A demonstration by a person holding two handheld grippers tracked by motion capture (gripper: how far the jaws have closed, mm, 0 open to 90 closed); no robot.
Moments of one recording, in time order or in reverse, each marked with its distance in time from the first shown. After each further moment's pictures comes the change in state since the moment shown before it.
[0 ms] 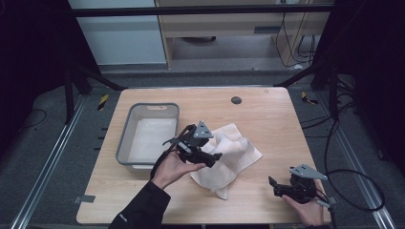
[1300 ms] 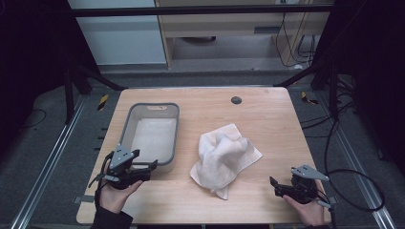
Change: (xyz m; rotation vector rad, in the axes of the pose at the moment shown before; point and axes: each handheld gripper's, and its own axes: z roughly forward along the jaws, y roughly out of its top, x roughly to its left) left arm 0.042 -0.161 -0.098 -0.200 0.347 -0.325; right arm -0.002 -0.002 -0.001 0.000 -0.006 0.025
